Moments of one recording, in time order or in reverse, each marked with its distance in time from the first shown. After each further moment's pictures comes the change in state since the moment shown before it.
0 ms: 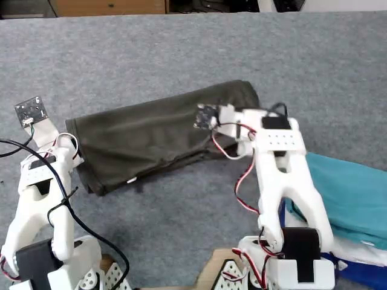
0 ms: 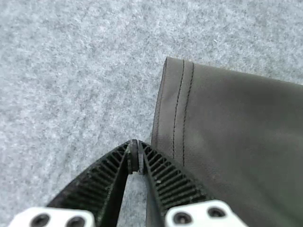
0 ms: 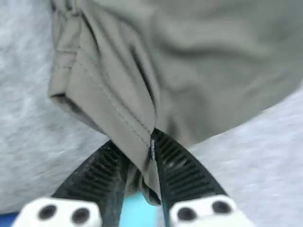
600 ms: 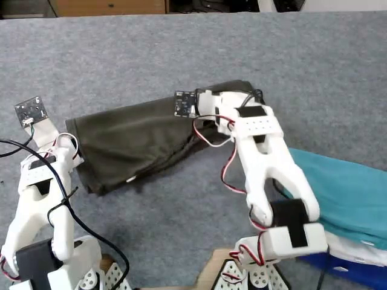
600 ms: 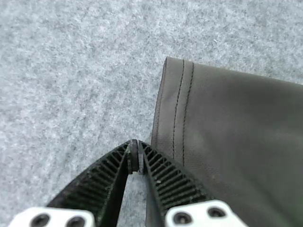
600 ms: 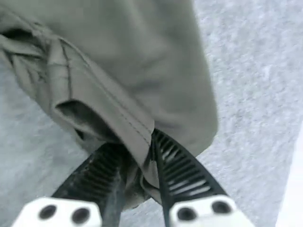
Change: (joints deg) left arm 0.0 0.0 0.0 0.0 0.0; right arm -6.2 14.2 -7.0 -19.5 0.4
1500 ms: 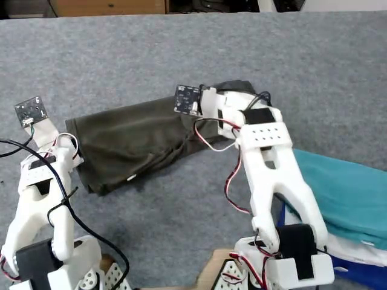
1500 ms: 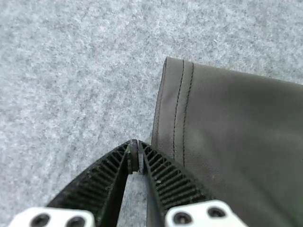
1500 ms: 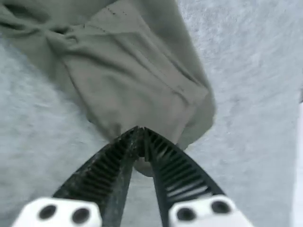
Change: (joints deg) left arm 0.0 0.0 0.0 0.0 0.0; right arm -0.5 -13.1 2.2 12.1 -8.5
